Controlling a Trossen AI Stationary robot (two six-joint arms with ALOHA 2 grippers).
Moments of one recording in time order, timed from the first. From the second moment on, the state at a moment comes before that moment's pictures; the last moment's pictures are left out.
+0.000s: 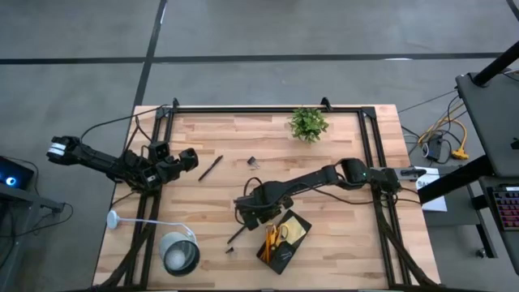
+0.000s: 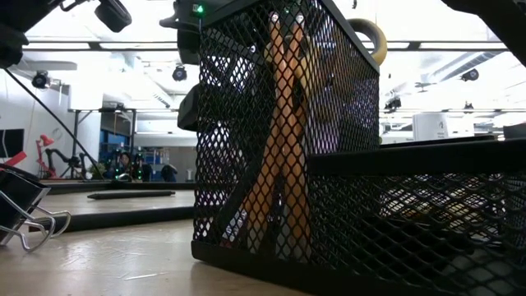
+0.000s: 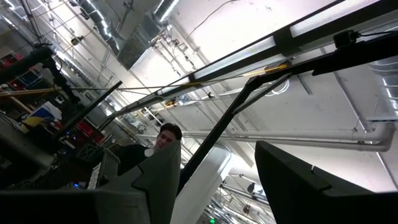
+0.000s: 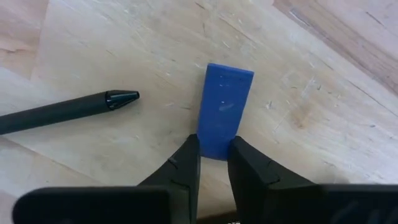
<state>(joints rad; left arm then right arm) -0.22 0.67 0.18 1.25 -0.12 -0.75 0.20 2.40 1.93 -1.05 -0.11 1.26</state>
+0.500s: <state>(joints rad) -0.22 0.67 0.18 1.25 -0.12 -0.75 0.19 2.41 2.02 -1.11 0.00 1.25</state>
